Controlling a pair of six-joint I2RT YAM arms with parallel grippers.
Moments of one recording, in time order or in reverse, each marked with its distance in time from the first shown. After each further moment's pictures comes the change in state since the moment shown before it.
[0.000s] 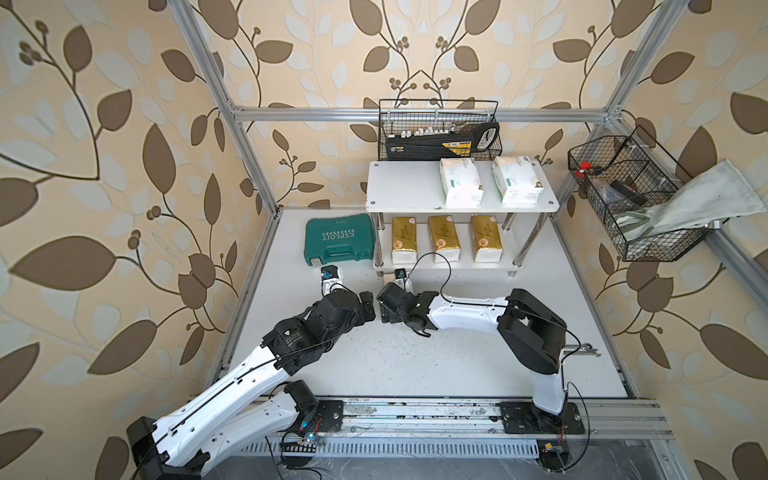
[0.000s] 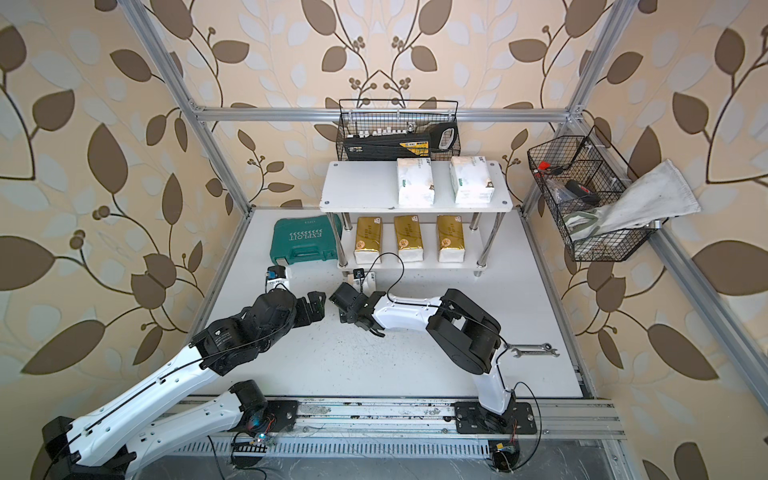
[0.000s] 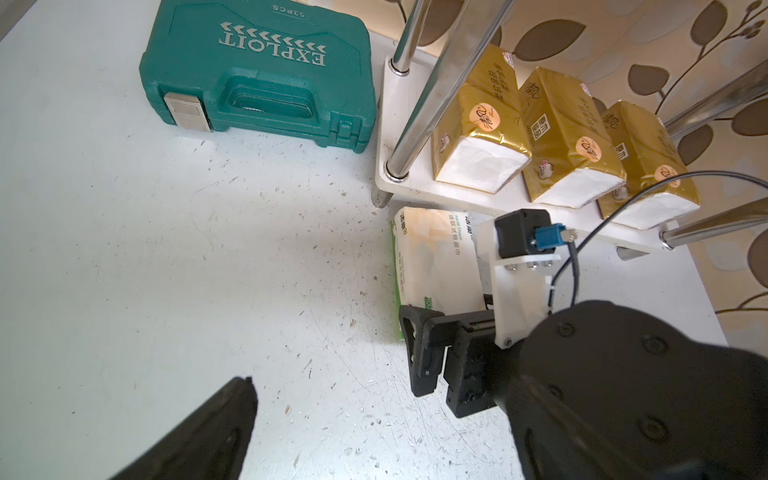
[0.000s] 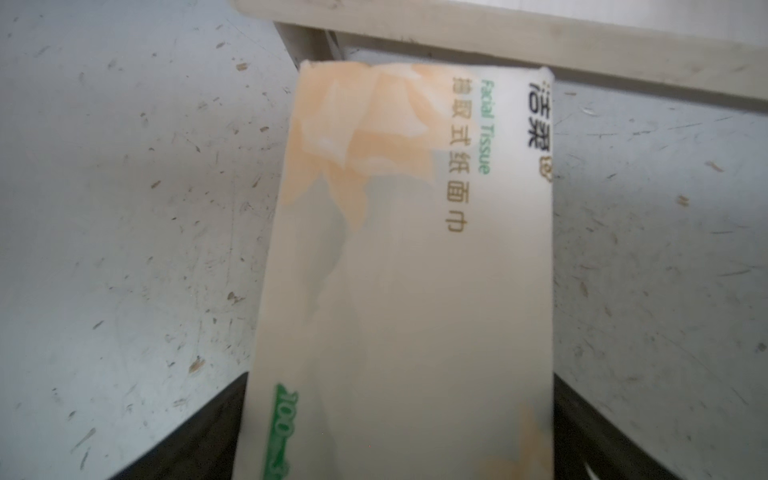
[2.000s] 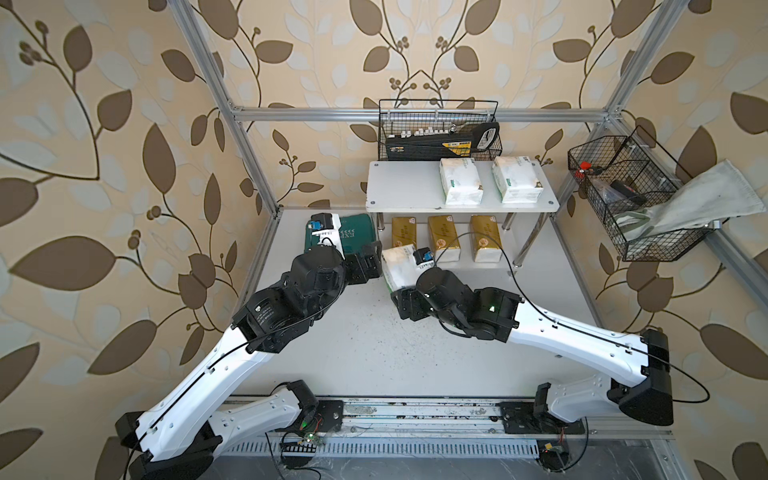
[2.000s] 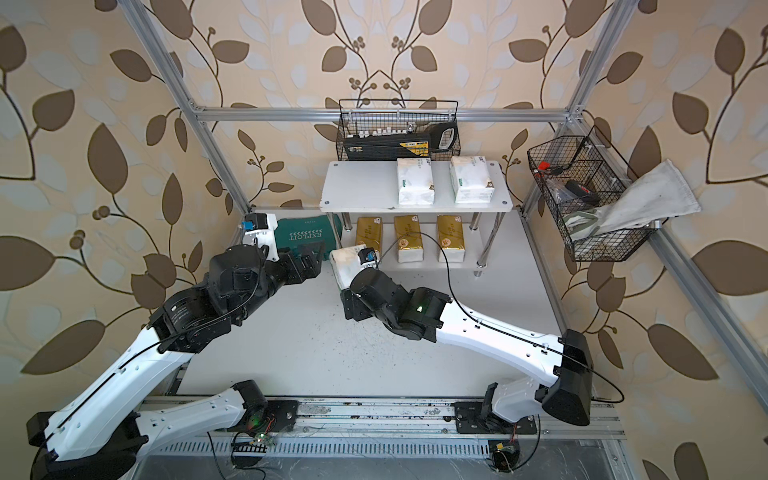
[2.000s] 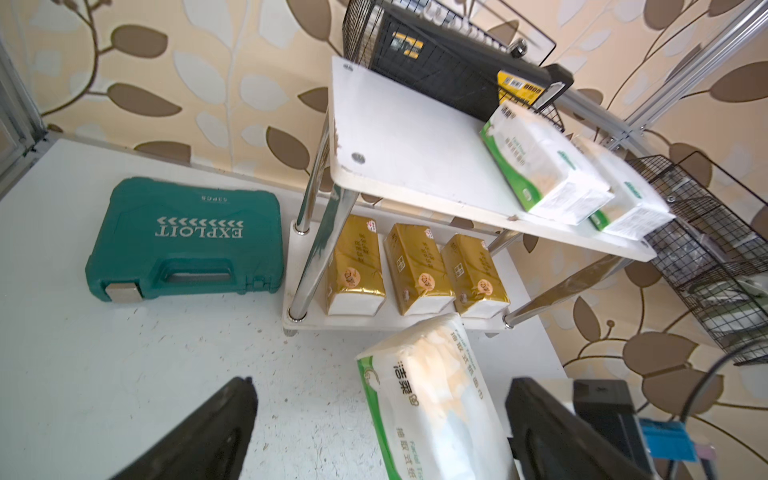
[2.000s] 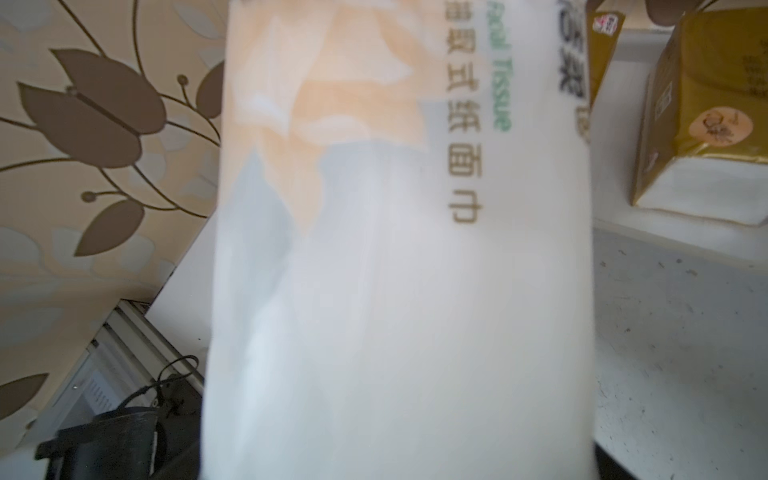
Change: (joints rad) left arm 0.000 0.178 0.558 -0.008 0.005 0.180; right arm 0.100 -0.593 0.049 -0.234 -0.105 -0.110
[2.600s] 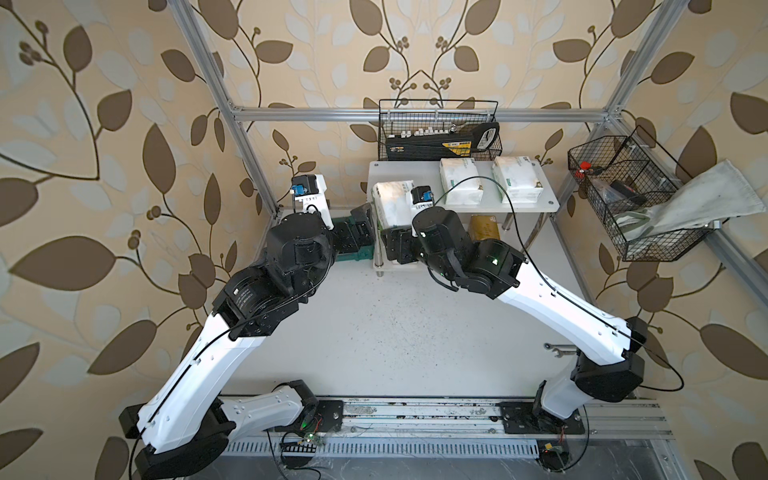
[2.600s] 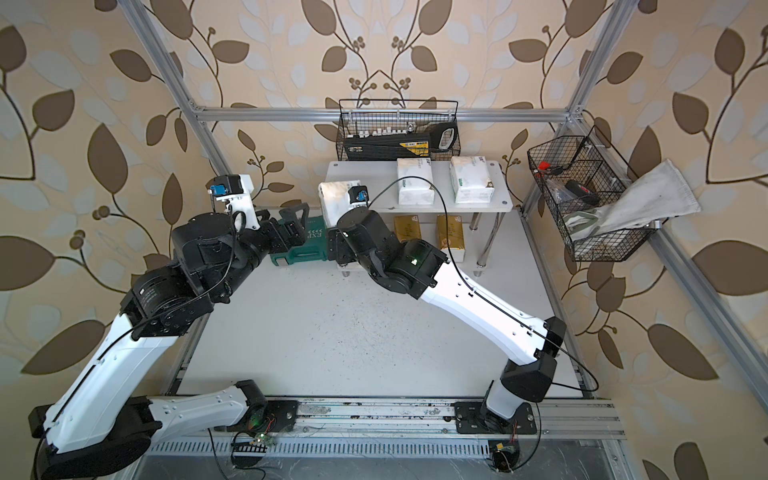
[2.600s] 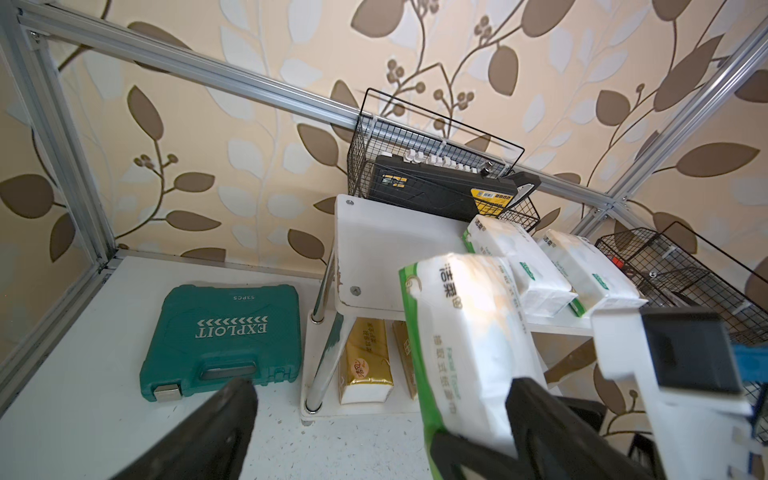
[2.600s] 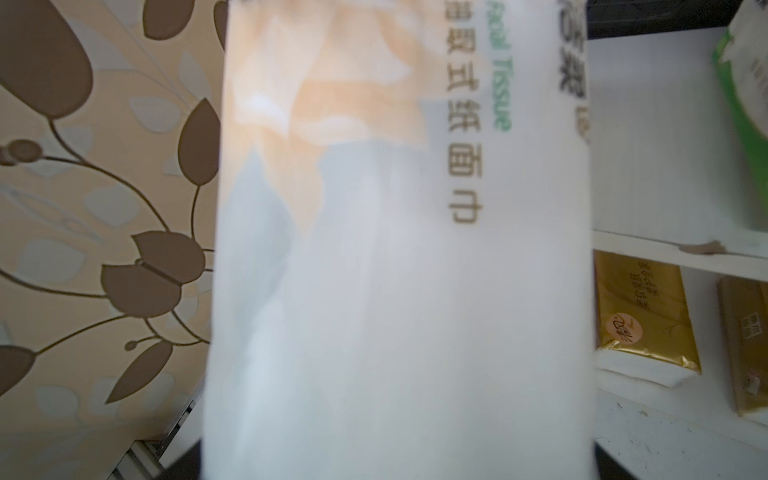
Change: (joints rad) left arm 0.032 0.117 0.292 -0.037 -0.093 0.152; right arm -0.111 0.270 0.612 -0.153 0.107 -0.110
